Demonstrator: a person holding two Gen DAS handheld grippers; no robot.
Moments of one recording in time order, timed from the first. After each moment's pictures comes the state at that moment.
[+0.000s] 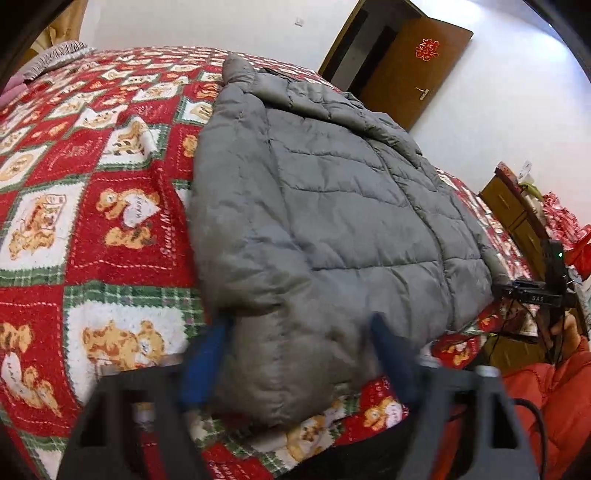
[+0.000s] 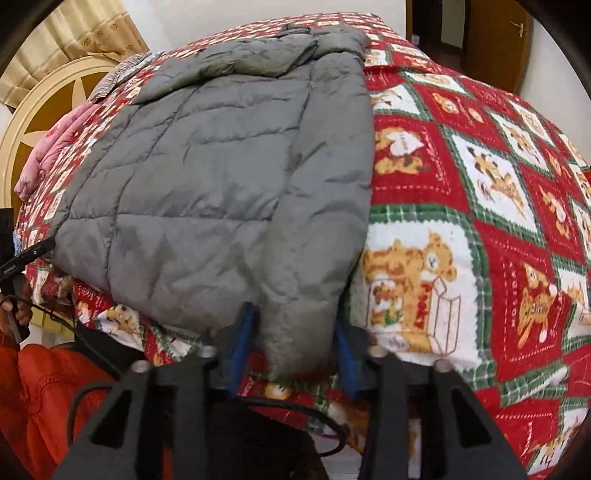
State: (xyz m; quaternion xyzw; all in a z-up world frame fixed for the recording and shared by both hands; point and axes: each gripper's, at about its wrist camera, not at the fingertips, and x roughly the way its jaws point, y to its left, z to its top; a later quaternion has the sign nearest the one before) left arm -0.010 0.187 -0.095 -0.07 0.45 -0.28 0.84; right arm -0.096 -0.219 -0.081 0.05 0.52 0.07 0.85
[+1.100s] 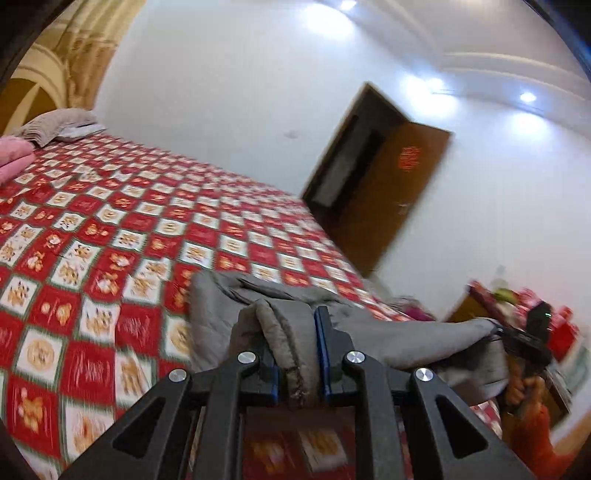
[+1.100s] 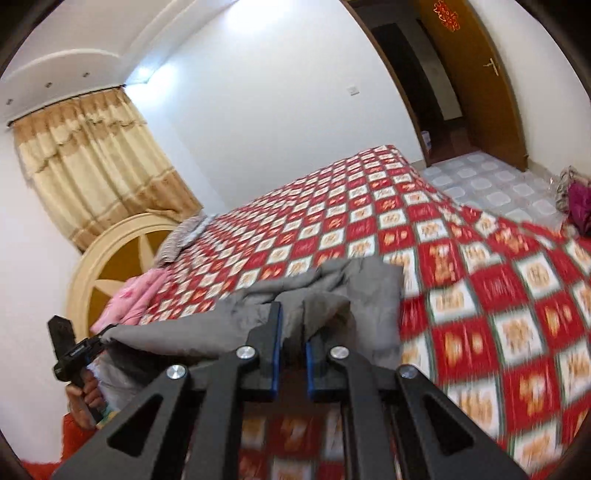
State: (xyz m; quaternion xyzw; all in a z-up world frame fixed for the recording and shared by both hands) left arm 0.093 0.181 0.103 -0.18 0.27 -0.26 0.91; right arm 0.000 -0.272 0.127 0.21 0.26 0.12 0.93
